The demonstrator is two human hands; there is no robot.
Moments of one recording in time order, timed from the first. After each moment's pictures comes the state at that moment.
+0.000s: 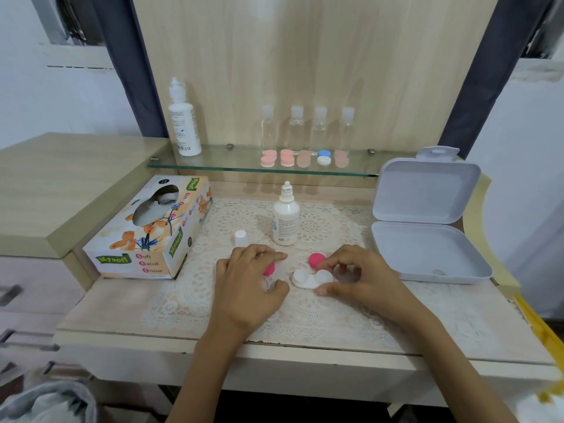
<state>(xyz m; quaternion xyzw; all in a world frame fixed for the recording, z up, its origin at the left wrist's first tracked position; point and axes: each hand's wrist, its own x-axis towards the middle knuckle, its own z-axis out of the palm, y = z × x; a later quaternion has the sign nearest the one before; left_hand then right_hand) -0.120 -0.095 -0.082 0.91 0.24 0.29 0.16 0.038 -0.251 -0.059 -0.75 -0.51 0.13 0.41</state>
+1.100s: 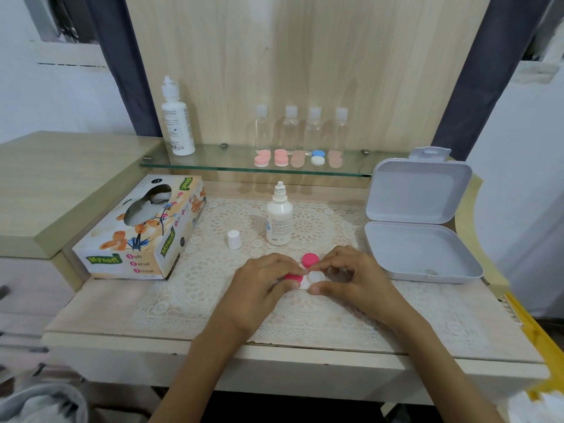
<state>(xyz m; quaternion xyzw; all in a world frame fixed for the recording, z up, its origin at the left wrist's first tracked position) -0.112 -0.103 -0.076 0.91 0.05 0.28 0.29 0.037 -0.250 -0.066 -0.74 -0.51 0.12 0.43</state>
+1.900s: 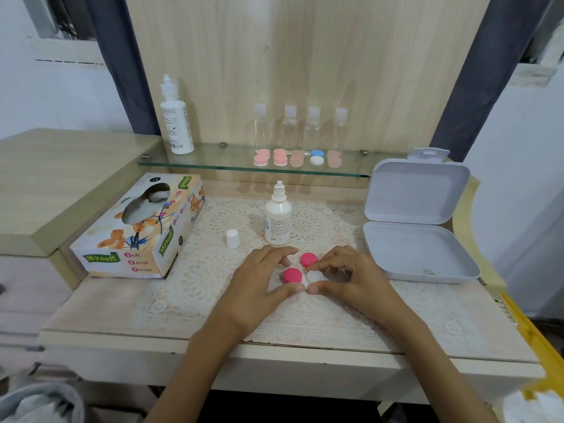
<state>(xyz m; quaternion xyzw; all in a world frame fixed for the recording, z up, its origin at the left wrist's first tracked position) -0.112 -0.106 -0.076 0.91 0.11 0.25 0.32 0.036 -0.248 -0.065 -0.73 -0.50 0.12 0.44</state>
